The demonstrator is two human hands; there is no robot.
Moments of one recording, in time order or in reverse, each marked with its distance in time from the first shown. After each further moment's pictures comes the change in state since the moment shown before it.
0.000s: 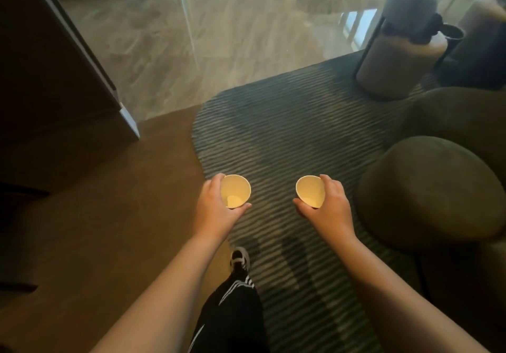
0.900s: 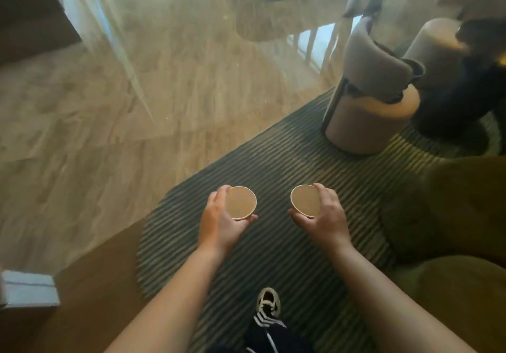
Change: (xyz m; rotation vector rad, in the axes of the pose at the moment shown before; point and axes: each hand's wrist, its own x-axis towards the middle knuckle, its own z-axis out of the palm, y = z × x) left_hand 0.705 0.191 0.163 -0.042 -0.189 0.145; right_hand 0.695 -0.052 -0.060 0.021 0.188 0.133
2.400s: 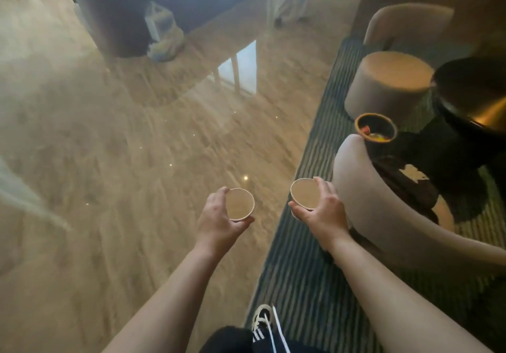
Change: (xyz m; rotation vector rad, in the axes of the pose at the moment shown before) left_hand 1.101 0.235 0.207 0.067 -0.357 0.384; right_hand 1.044 -0.067 -0.022 0.076 0.360 0.319
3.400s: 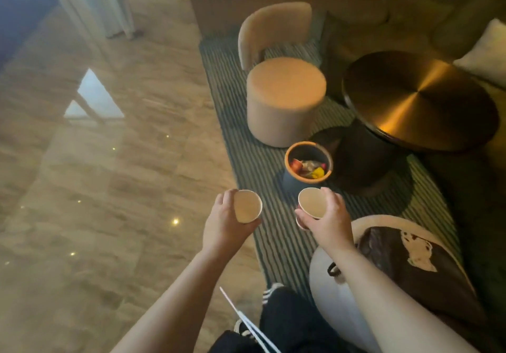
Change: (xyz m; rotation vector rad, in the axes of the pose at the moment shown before) left_hand 0.687 0.192 0.246 0.015 -0.515 0.449; right_hand 0.589 0.094 -0.034 -0.011 0.495 0.567
